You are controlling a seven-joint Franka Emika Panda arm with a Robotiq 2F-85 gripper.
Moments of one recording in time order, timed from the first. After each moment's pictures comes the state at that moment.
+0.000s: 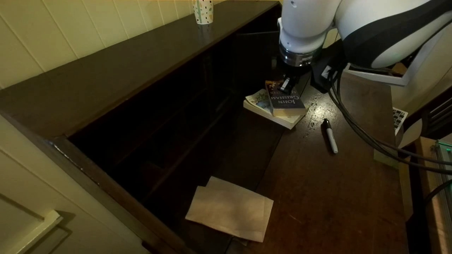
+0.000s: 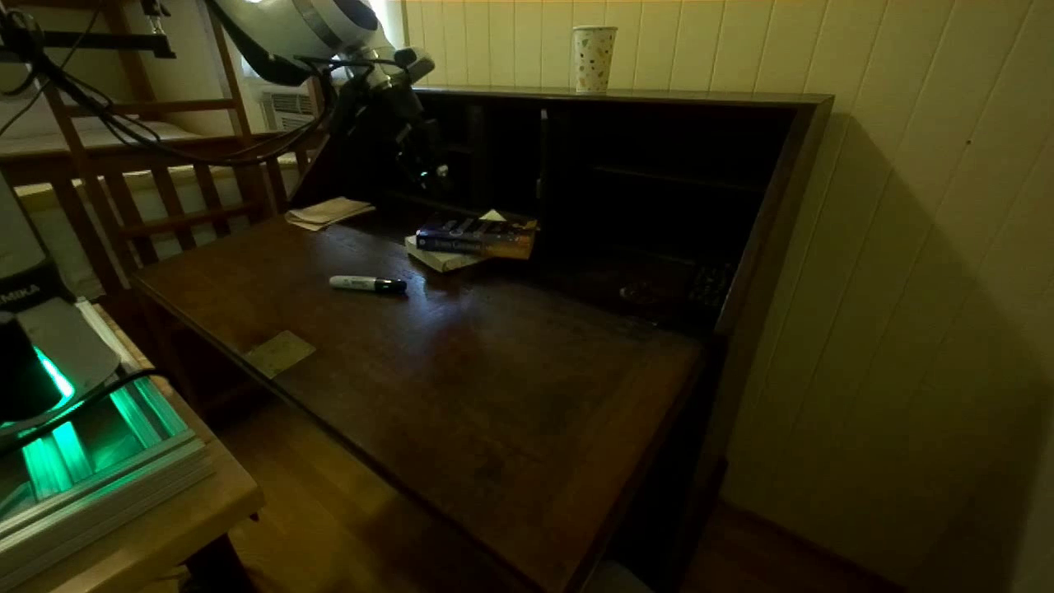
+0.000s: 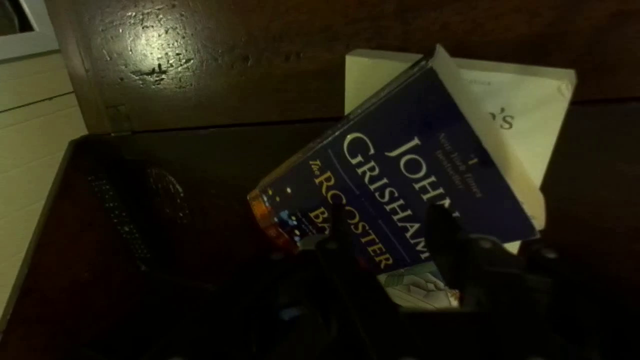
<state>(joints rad) -0.02 0.09 -0.06 -2.36 -0.90 2.43 0.81</state>
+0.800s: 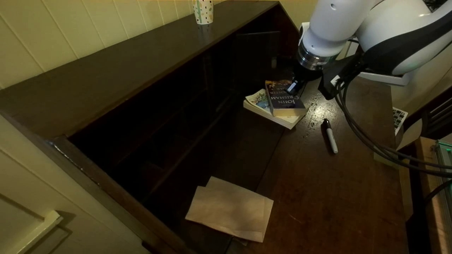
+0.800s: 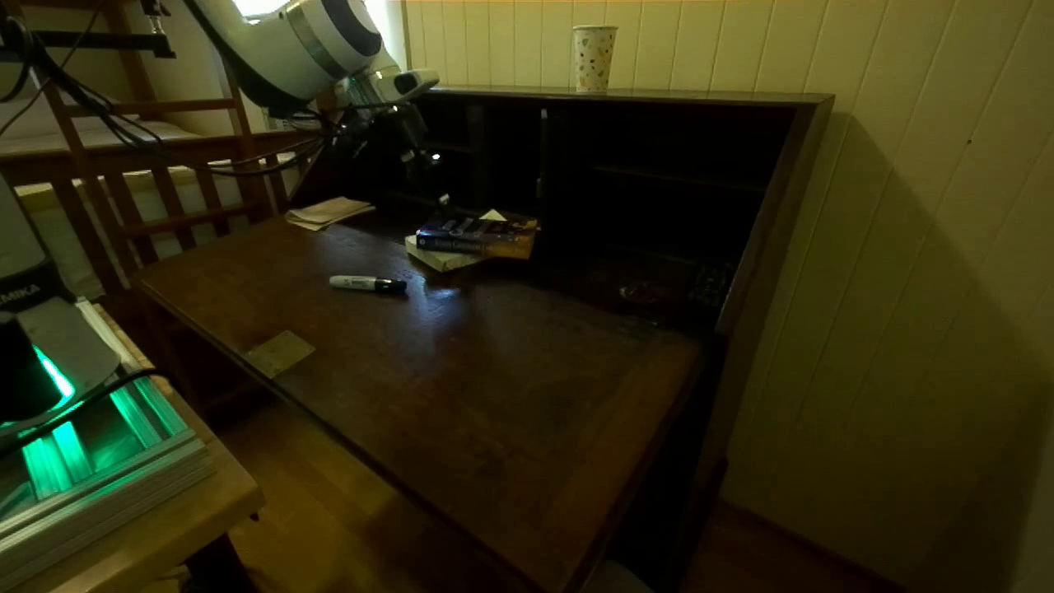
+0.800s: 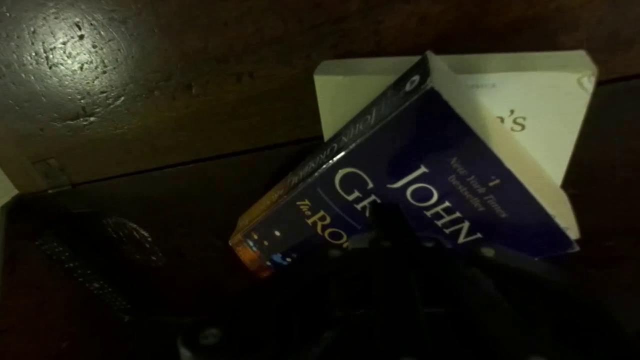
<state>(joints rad) -0.08 0.10 -0.16 -2.47 -1.02 2.77 0.99</state>
